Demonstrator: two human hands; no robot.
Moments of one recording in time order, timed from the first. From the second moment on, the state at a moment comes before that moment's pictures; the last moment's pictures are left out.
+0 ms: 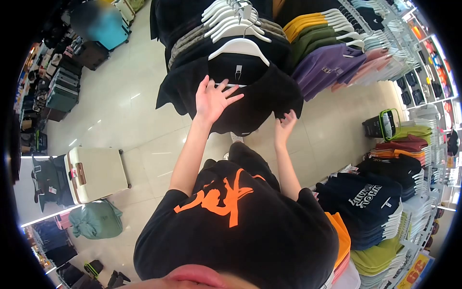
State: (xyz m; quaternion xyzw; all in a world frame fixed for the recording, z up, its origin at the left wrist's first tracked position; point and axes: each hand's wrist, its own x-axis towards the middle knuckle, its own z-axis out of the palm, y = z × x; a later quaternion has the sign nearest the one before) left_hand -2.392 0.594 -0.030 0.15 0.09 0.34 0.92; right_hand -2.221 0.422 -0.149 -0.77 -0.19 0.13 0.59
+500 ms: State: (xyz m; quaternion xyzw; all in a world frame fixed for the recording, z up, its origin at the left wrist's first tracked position) left_hand -2.376 0.579 -0.040 0.24 0.14 0.39 0.88; right_hand -2.139 0.456 -0.216 -0.77 -0.30 0.20 0.52
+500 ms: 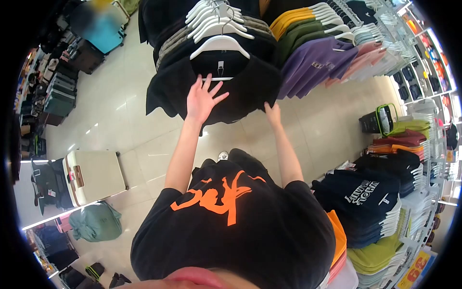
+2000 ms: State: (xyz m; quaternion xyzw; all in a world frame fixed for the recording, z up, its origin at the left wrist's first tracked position) left_hand -2.218 0.275 -0.111 0.74 0.48 0.29 0.38; right_hand -2.128 0.209 -0.169 -0.57 -0.48 0.51 0.43
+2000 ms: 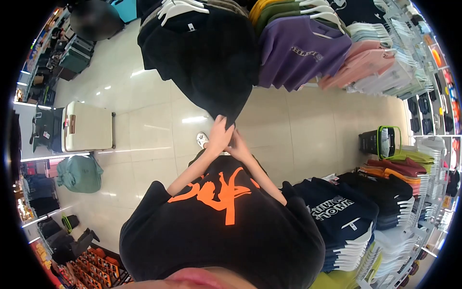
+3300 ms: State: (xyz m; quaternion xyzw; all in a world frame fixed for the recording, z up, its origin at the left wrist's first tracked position) left_hand -2.241 0.227 -0.015 0.72 0.42 0.36 0.41; right_hand -2.115 0.201 -0.016 -0.39 -0.30 0.69 0.53
